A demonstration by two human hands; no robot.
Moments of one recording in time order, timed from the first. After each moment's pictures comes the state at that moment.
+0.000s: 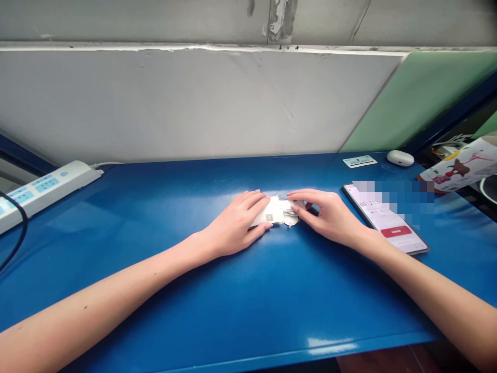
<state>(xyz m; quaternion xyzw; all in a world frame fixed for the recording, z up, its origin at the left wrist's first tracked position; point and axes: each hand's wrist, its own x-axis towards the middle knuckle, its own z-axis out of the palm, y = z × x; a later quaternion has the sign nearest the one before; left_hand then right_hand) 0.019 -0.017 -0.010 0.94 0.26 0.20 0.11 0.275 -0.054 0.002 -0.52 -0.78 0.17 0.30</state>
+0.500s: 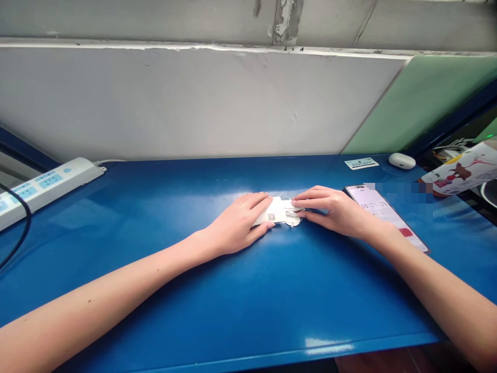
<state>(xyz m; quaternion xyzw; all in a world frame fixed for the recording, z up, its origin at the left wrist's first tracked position) 0.019 -0.017 -0.008 0.94 0.26 0.19 0.11 0.300 -0.042 0.007 -0.40 -0.88 0.12 0.23</state>
